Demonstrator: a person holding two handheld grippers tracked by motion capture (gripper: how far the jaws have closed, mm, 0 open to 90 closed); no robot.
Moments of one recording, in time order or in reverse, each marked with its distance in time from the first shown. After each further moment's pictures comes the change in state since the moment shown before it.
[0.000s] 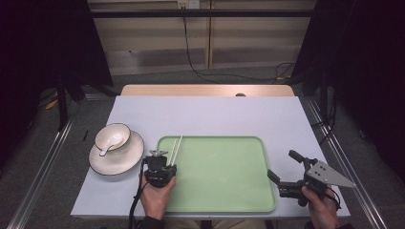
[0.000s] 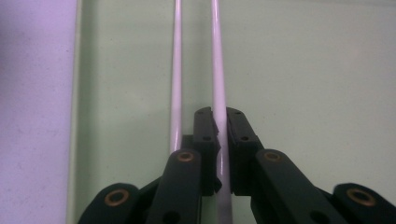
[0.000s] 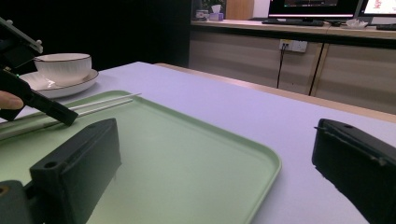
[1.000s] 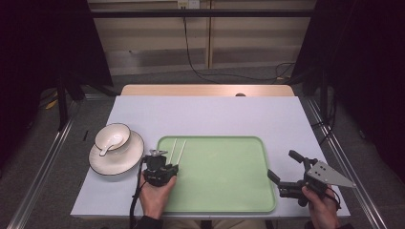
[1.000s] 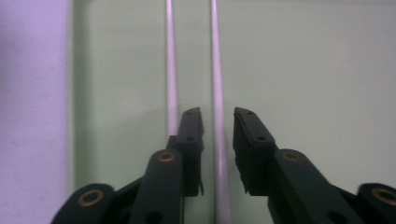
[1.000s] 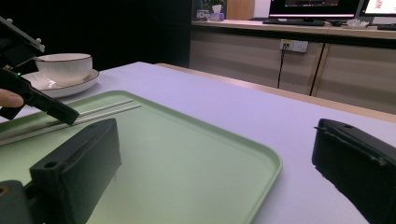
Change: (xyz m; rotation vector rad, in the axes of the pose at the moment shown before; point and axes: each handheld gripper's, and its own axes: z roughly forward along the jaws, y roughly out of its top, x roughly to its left) left arm 0.006 0.002 -0.002 -0.018 -0.039 0.036; right arm 0.000 0.000 0.000 -0.002 0.001 0.001
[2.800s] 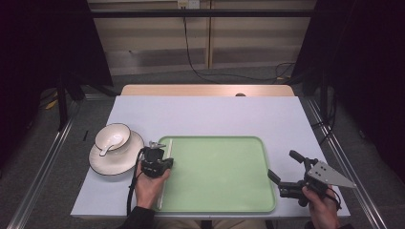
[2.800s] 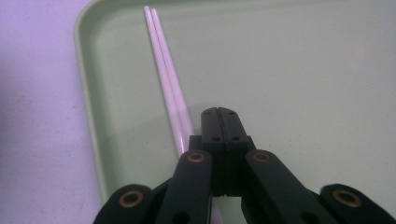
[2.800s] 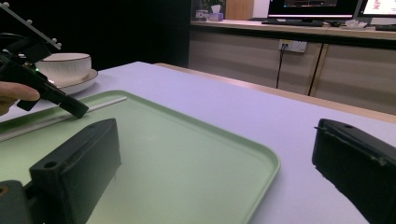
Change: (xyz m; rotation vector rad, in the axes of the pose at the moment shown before) left arm 0.023 0.018 0.015 0.037 -0.054 0.101; right arm 0.000 0.000 -0.001 0.003 -0.007 -0.003
